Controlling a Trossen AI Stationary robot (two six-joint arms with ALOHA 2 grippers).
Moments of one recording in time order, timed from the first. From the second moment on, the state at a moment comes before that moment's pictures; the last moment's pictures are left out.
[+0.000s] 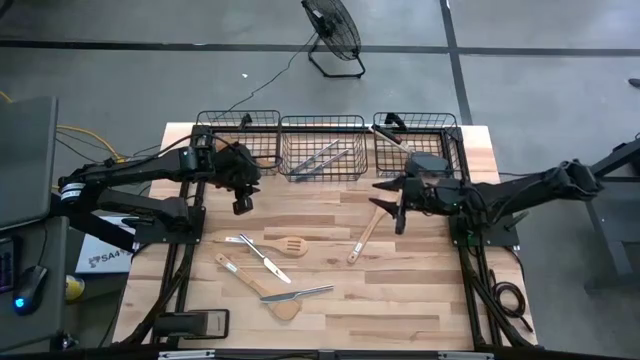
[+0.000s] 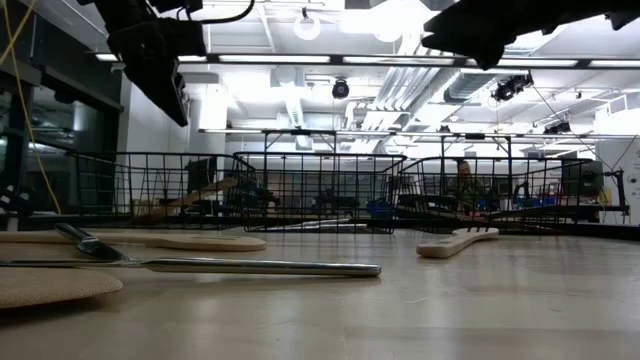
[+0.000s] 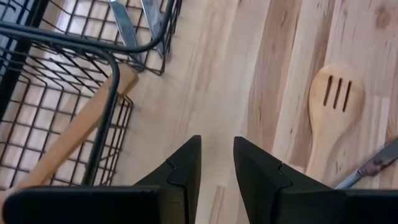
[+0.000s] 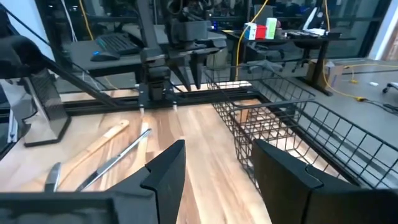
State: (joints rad) left arm 0.29 1.01 0.90 -0.85 -0.03 0.05; right arm 0.13 0.89 0.51 0.26 0.36 0.06
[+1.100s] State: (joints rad) left arm 0.07 1.19 0.77 -0.77 0.48 0.27; right arm 0.24 0.89 0.51 0.21 0.50 0.06
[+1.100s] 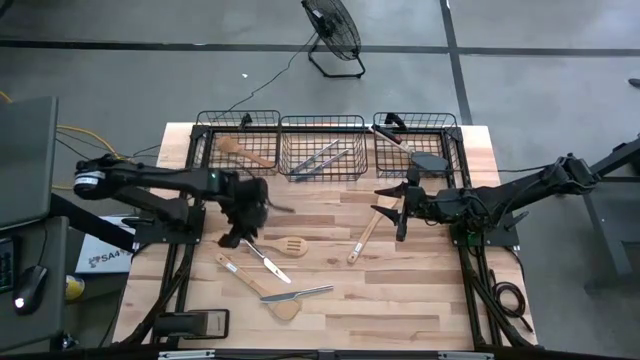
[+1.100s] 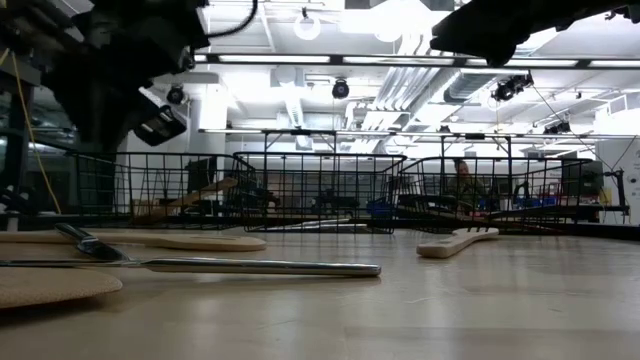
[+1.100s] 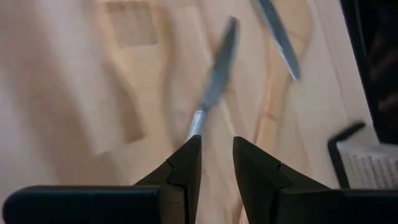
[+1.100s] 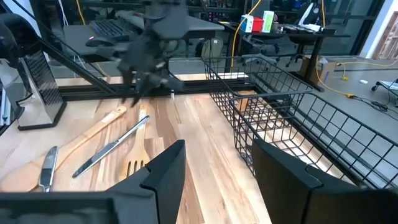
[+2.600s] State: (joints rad) left arm -0.36 1.53 0.77 -0.58 -0.01 0.44; right arm 0.24 0.89 0.51 0.18 0.50 0.13
